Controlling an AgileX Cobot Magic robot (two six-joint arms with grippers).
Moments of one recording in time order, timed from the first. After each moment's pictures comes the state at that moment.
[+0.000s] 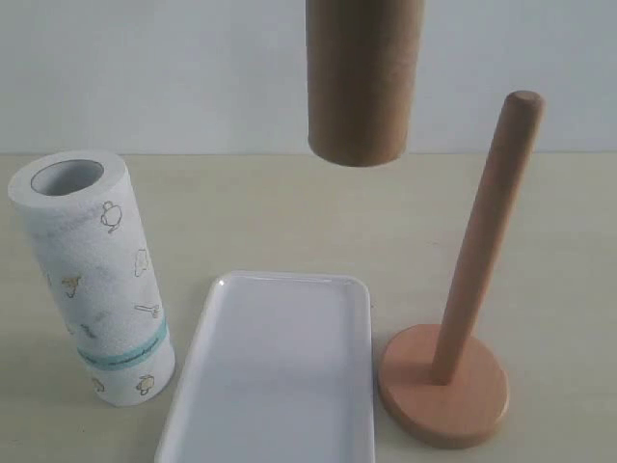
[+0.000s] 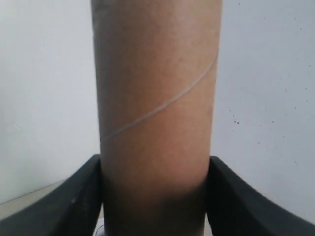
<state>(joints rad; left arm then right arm) -0.06 0.00 0.00 -0.14 0.30 0.01 0.90 0.96 -1.05 0.22 0.08 -0.20</state>
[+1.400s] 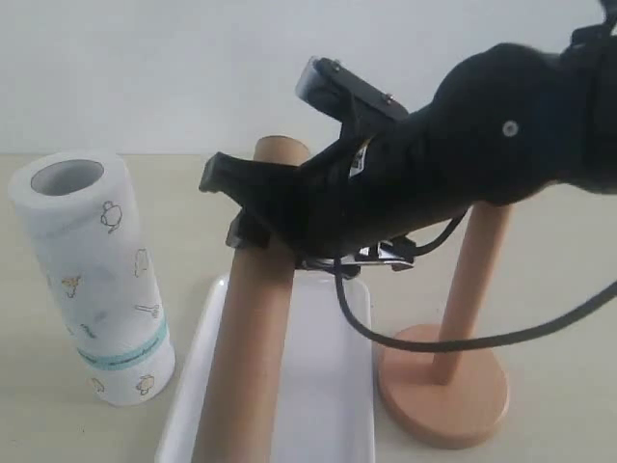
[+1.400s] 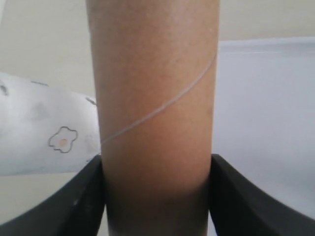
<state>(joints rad) -0.06 0.00 0.00 -0.14 0.30 0.01 0.83 1.56 -1.05 0.28 0.36 0.57</state>
